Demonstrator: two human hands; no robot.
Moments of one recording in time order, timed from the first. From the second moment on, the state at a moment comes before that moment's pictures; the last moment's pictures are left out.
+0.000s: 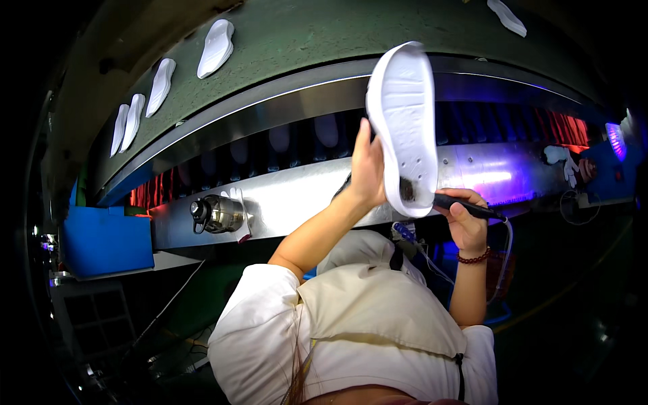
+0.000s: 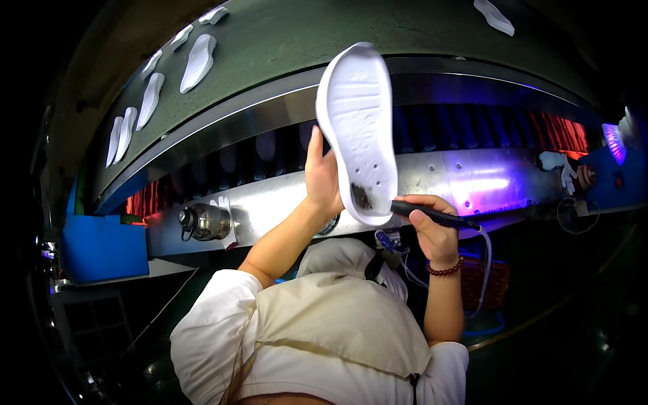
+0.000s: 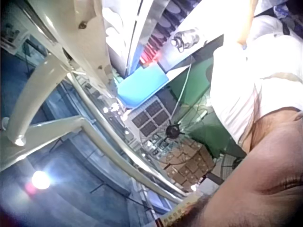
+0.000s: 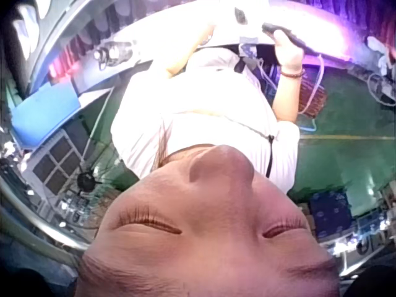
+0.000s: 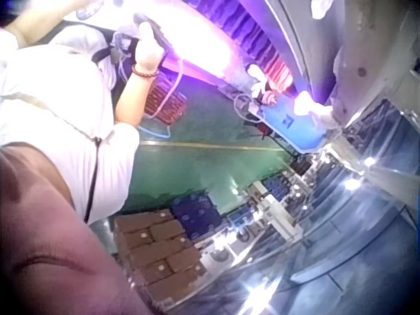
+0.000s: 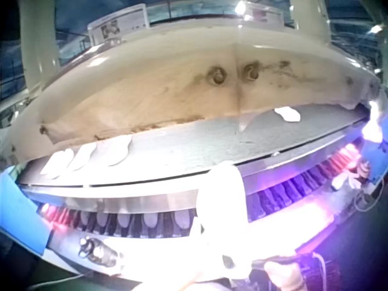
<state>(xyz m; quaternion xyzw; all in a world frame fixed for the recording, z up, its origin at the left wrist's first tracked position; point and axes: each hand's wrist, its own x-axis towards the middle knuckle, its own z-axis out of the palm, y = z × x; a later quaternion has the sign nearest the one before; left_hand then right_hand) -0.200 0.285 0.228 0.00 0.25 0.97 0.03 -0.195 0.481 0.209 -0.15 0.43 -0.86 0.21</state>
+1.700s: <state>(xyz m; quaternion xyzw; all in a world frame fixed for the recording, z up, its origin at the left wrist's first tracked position) -0.177 0.266 0.189 -0.06 0.26 0.95 0.15 -0.202 0.442 0.236 -0.34 0.75 -0.57 0.00</state>
